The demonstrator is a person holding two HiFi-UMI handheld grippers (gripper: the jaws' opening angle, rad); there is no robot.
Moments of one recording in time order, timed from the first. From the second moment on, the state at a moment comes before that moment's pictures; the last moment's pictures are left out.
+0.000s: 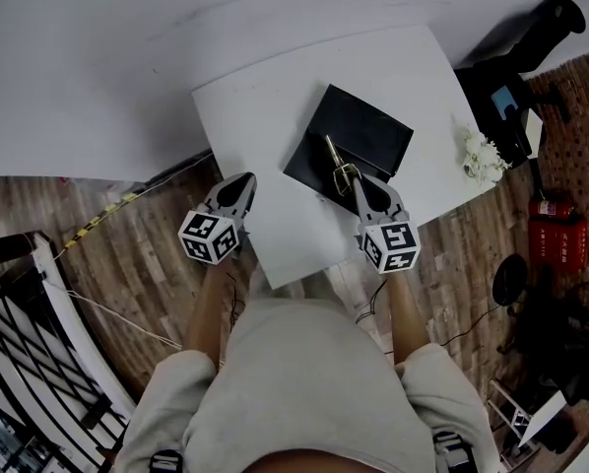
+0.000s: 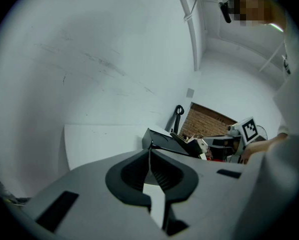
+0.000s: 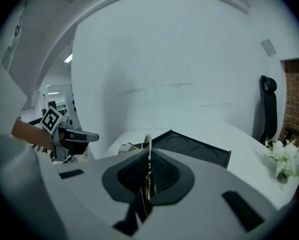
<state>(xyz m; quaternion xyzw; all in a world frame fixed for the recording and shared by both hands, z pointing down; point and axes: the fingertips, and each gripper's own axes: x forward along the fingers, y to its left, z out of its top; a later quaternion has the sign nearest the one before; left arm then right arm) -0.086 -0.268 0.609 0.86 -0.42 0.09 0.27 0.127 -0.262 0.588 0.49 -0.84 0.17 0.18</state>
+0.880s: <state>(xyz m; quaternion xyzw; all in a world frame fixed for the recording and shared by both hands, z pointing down) -0.089 -0.256 0.614 0.85 -0.44 0.08 0.28 0.099 -0.257 0.606 0.34 -0.85 -0.06 0.40</state>
